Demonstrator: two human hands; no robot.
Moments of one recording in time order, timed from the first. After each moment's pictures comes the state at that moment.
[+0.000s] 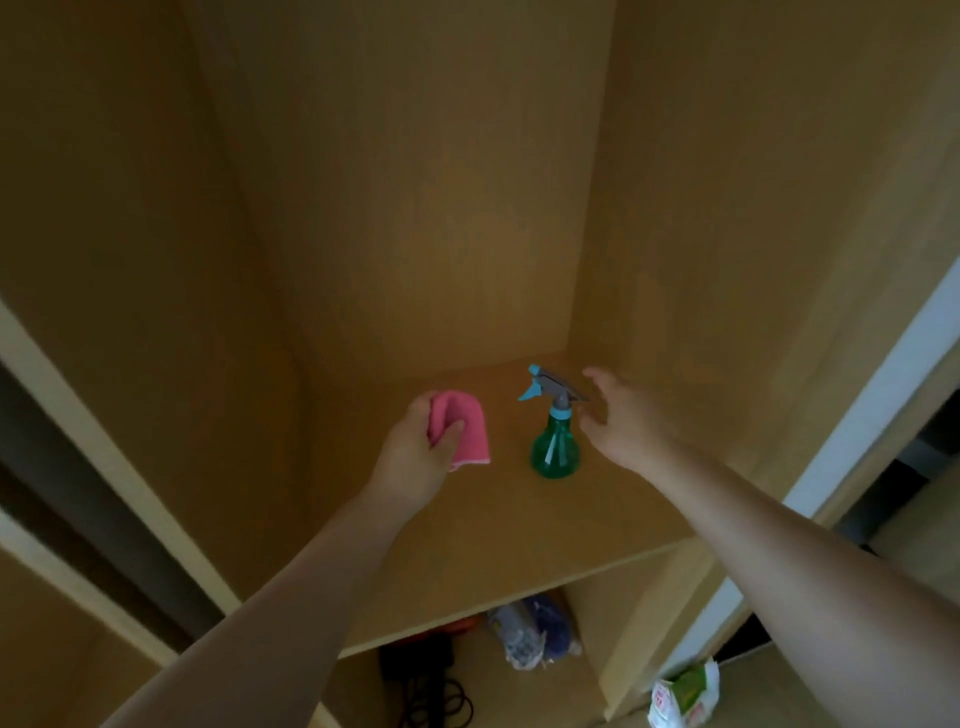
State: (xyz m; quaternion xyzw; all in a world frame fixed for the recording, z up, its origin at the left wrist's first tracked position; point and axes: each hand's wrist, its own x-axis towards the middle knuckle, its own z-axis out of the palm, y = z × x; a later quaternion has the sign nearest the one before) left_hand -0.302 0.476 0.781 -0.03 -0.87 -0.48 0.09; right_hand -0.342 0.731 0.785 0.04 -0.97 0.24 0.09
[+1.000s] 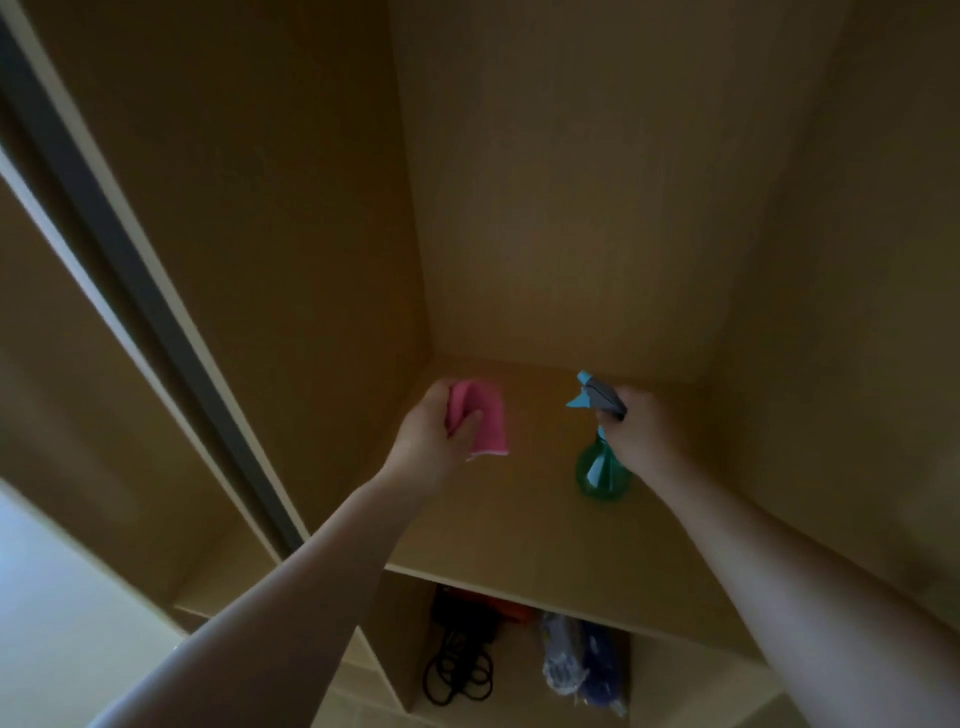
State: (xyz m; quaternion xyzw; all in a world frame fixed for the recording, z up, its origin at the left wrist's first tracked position) left_hand -0.267 0.524 0.792 0.16 -0.86 -0.45 0.20; right_hand -0.411 0.721 0.777 0.18 -0.91 0.36 -0.02
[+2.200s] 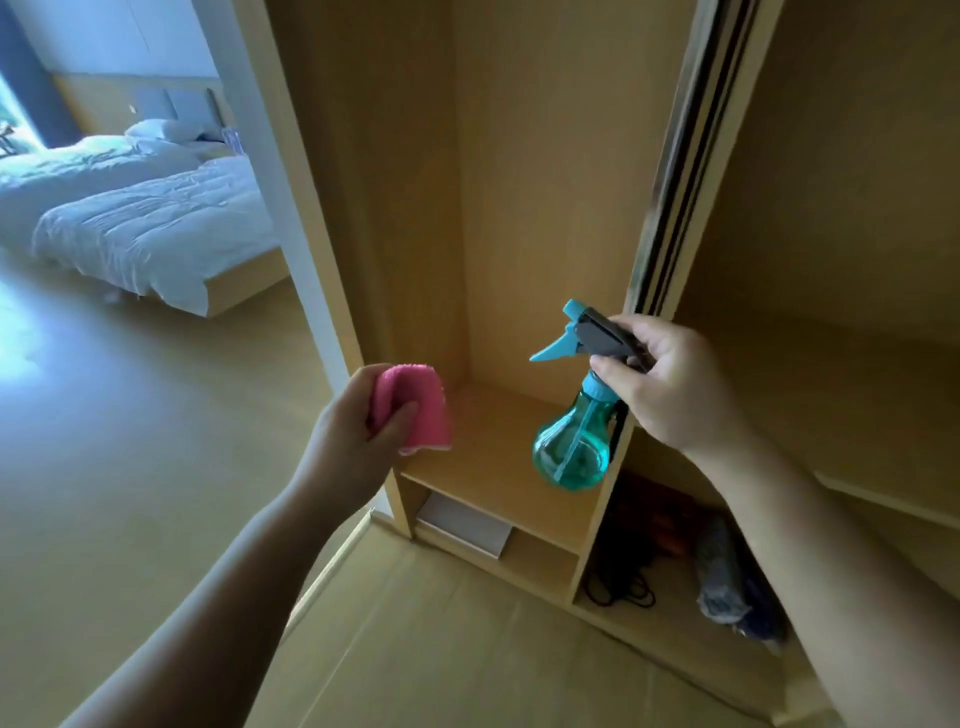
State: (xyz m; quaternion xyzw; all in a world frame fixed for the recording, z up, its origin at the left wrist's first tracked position) left_hand 0.205 0.267 0.801 0.22 -0.83 -0.39 0.32; right_hand -0.006 0.466 0.840 0.45 -0.74 0.50 0.02
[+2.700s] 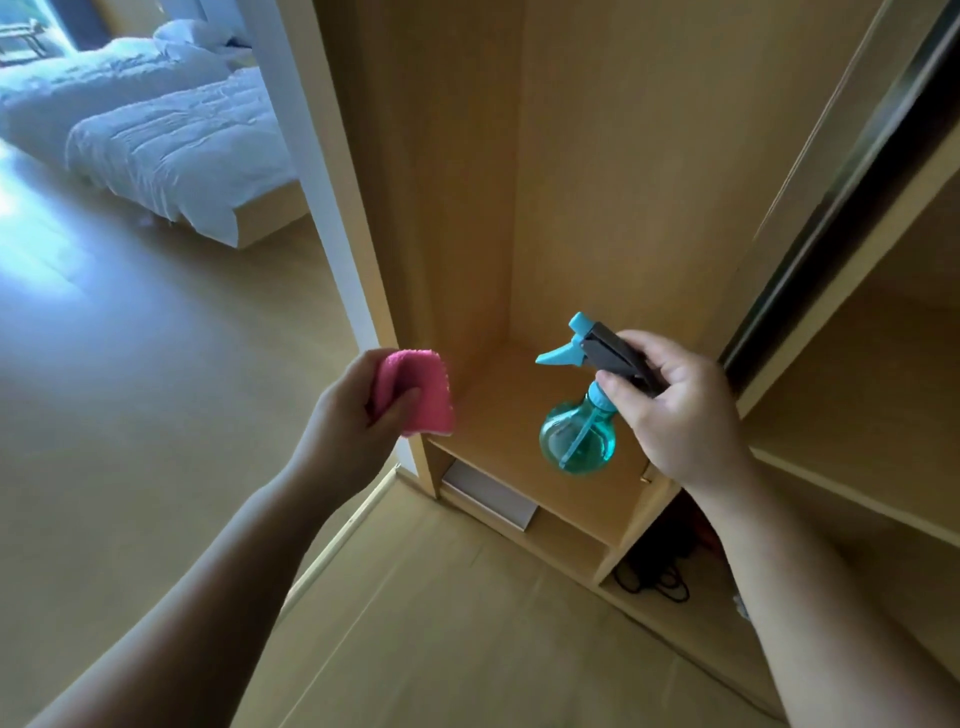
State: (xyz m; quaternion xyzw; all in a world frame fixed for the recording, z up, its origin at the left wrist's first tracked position) left_hand 0.175 0.178 0.760 0.28 -0.83 -0.38 0.30; right_hand -0.039 0.367 0.770 0.45 -0.74 0.50 -0.01
